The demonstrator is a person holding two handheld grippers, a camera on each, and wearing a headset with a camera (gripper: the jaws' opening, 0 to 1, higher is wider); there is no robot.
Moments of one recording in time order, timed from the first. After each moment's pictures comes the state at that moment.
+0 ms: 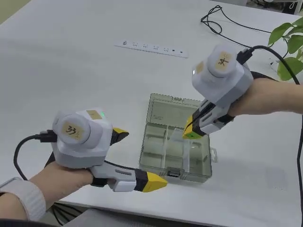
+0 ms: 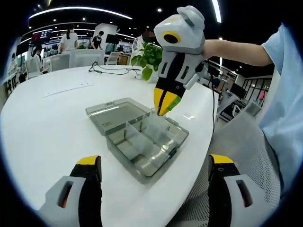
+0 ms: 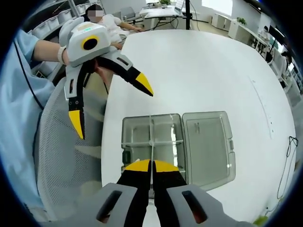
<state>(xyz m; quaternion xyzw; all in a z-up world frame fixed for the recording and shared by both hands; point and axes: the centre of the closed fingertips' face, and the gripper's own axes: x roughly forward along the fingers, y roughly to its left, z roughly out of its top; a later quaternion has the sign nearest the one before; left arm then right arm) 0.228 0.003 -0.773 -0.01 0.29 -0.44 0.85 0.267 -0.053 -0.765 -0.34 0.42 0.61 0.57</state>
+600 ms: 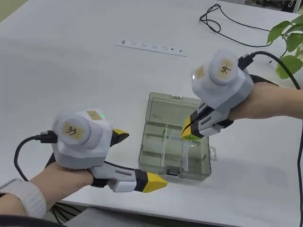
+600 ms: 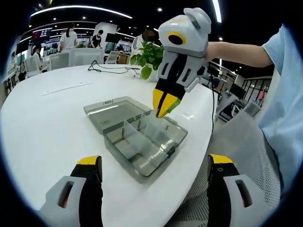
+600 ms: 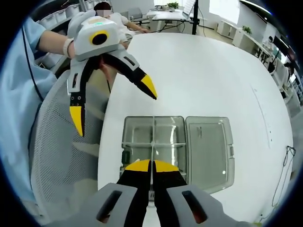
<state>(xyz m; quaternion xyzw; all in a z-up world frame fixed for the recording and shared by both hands) 0.226 0.000 -0.775 -0.01 0.29 -0.44 0.85 0.268 -0.049 -0.771 -0.36 0.39 0.63 0.57</state>
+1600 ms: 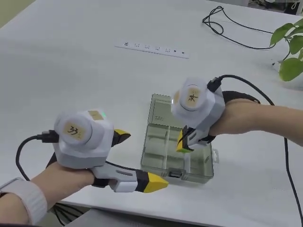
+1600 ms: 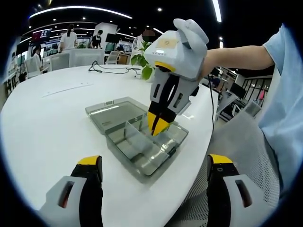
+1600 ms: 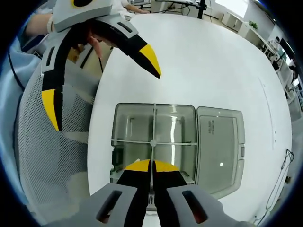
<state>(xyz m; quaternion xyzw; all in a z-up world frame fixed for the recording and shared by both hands) 0.227 0.004 -0.772 -0.01 0.29 -0.44 0.85 0.265 -0.047 -0.813 -0.42 0.42 0.60 0.54</state>
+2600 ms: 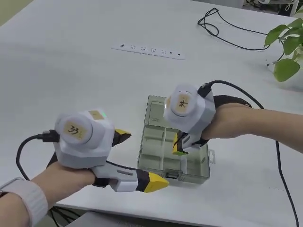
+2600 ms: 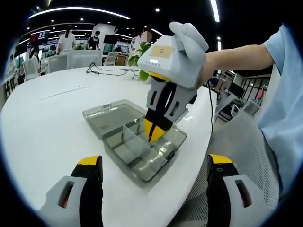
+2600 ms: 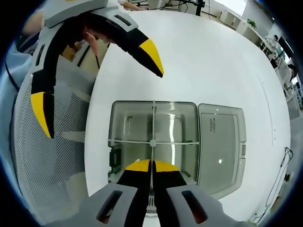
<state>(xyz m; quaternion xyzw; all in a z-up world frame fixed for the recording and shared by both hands) 0.230 -0.003 -0.768 -0.01 0.29 -0.45 0.85 0.266 -0.048 -0.822 -0.43 0.42 0.58 0.54</state>
